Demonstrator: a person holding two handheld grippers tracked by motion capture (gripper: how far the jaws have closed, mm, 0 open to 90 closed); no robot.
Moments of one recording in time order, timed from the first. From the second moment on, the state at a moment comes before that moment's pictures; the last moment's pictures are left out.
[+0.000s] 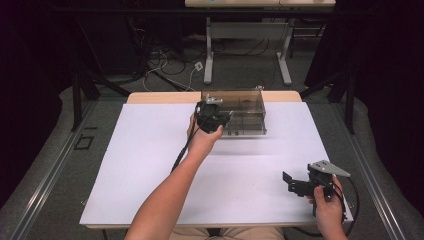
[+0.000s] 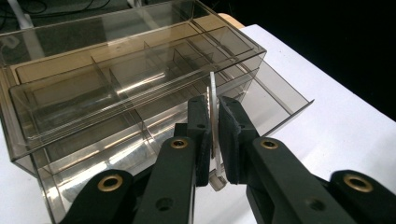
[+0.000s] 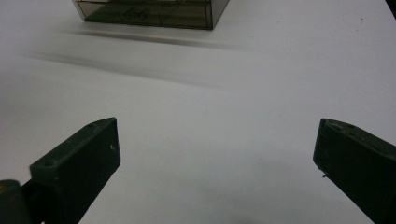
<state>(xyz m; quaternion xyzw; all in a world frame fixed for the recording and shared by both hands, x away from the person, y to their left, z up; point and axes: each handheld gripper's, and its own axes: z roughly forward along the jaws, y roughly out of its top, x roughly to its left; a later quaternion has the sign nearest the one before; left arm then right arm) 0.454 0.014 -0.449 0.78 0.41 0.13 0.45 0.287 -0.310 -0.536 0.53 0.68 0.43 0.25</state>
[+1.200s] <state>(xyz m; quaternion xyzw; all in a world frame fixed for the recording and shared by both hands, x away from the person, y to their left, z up) 0.460 0.000 -0.469 0.79 0.40 0.15 0.44 0.287 -0.310 -0.537 0.53 0.69 0.43 0.25</state>
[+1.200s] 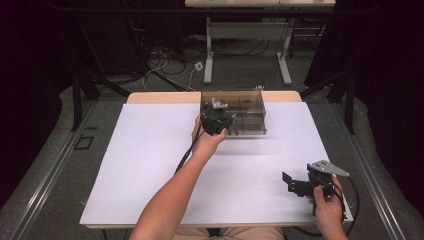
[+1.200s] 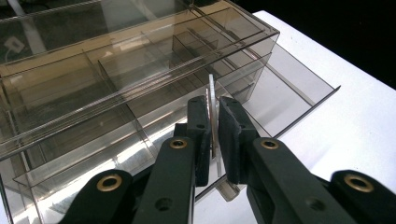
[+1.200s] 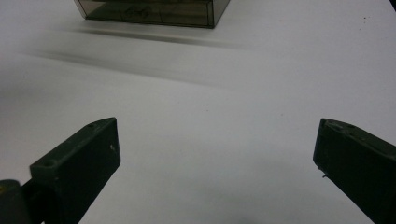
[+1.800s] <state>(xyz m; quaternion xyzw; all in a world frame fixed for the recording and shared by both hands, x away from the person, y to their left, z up) 0.457 0.003 -0.466 0.78 0.40 0.18 0.44 0.288 -0.308 -0.538 0.53 0.68 0.43 0.26</state>
